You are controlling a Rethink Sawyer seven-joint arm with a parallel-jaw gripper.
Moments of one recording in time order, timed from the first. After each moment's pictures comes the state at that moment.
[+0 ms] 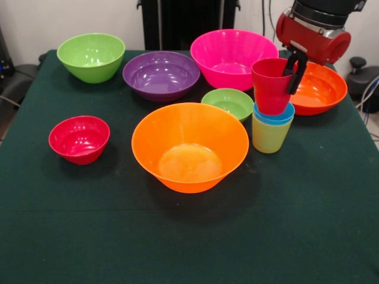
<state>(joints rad) 0.21 -0.54 -0.30 1.44 0.10 0.59 2.74</state>
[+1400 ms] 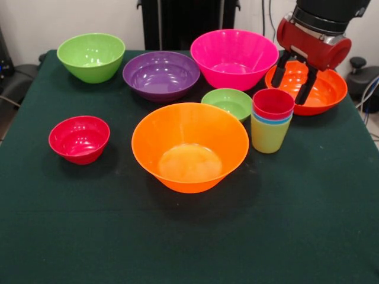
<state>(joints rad) 0.21 -0.52 -0.30 1.41 0.10 0.62 2.74</state>
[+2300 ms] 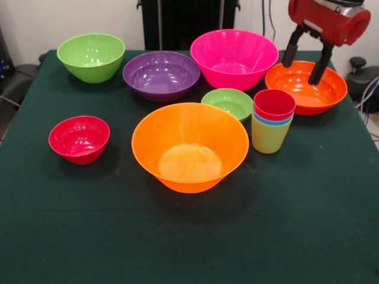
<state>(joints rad) 0.21 -0.57 -0.30 1.34 0.10 0.76 2.74</state>
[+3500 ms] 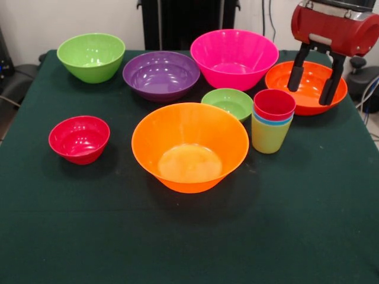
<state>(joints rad) 0.19 -0.56 -0.28 1.36 0.10 0.51 2.74</state>
